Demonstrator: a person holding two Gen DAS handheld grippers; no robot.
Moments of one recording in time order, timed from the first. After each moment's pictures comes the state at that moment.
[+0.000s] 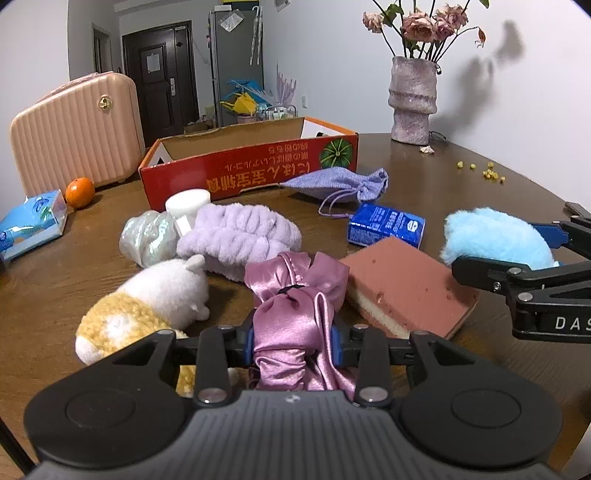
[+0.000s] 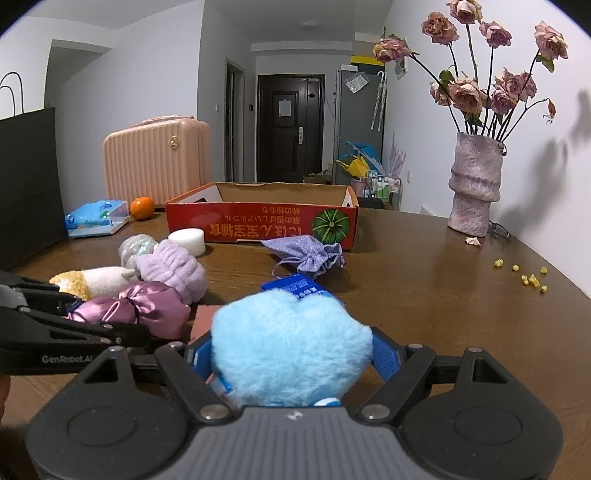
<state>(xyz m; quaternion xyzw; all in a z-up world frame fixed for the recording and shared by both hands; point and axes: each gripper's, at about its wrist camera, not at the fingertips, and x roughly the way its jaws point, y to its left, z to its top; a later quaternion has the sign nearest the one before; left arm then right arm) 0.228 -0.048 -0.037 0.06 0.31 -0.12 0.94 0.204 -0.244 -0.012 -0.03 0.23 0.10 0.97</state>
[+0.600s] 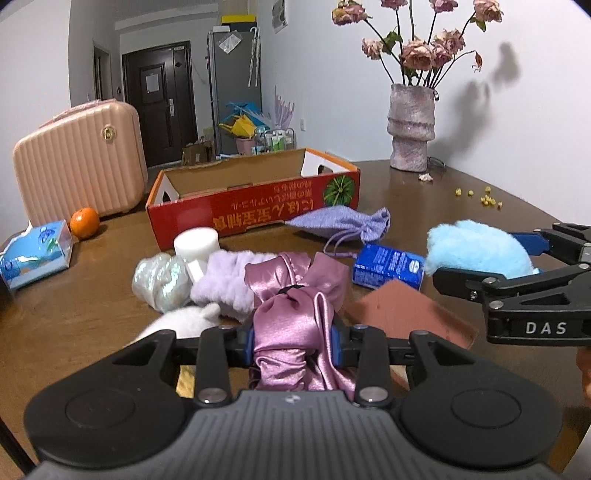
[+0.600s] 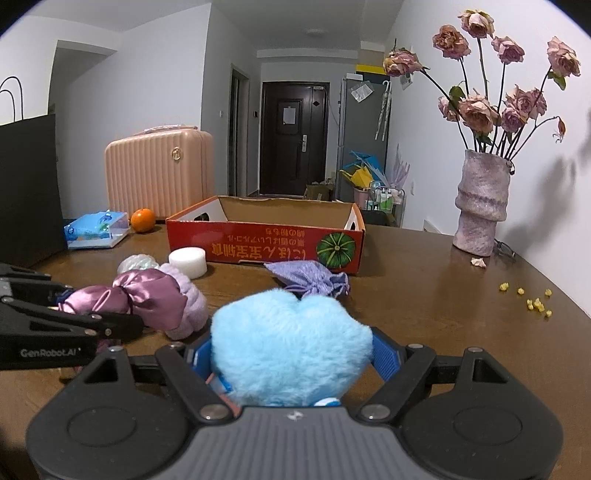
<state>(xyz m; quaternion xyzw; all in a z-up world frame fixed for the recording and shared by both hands) 0.235 -0.041 -0.009 0.06 0.28 -0.12 0.95 0.224 -0.235 0.005 -0.04 0.22 0.10 0.97</state>
